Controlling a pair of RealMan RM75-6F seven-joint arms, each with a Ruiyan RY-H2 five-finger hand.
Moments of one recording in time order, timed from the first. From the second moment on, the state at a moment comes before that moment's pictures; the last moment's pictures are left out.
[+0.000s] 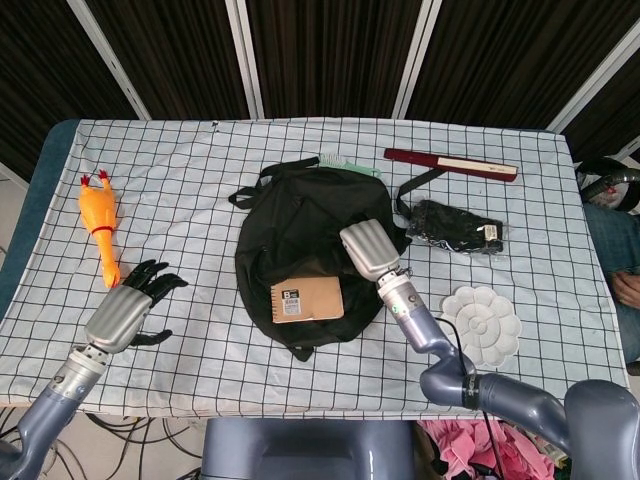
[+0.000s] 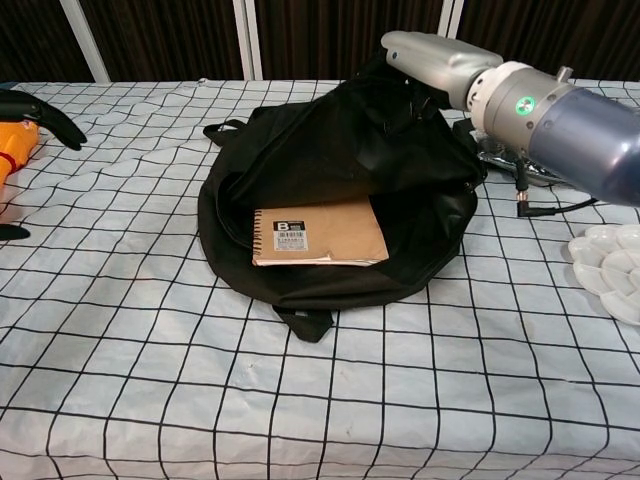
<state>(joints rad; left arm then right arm) -0.41 -1.27 -0.03 -1.54 1.65 1.23 -0.04 0.85 -1.70 0.40 -1.23 -1.26 0.91 -0.18</state>
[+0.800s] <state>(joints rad) -0.57 -1.47 -0.04 -1.38 1.72 1.15 -0.02 0.90 -1.69 0.39 -1.17 -1.19 0.97 -0.22</state>
